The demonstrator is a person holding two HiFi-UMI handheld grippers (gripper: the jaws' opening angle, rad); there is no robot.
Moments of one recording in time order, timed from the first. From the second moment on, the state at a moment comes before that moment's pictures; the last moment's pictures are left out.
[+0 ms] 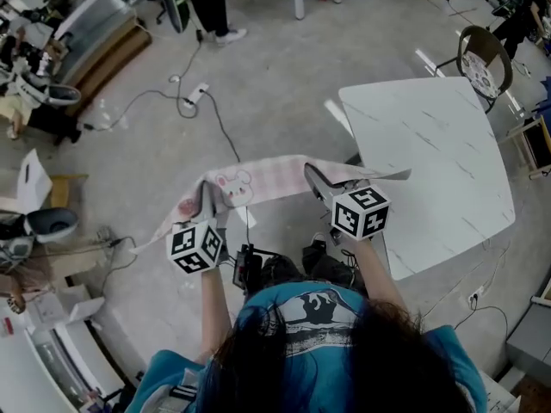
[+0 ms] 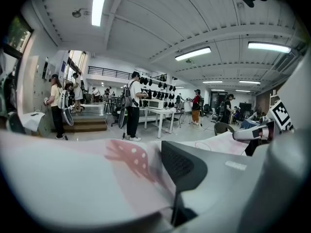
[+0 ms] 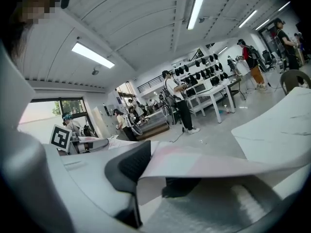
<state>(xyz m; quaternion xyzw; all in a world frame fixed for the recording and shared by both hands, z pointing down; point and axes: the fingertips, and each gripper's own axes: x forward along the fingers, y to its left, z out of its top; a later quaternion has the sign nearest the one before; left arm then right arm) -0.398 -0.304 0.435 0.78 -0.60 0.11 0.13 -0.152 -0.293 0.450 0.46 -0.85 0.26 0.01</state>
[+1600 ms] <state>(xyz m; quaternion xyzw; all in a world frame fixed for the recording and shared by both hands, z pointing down) -0.324 -0.601 0.350 0.81 -0.58 0.00 0.07 -0.084 -0.649 0.348 0.40 -0.89 0.20 0.03</state>
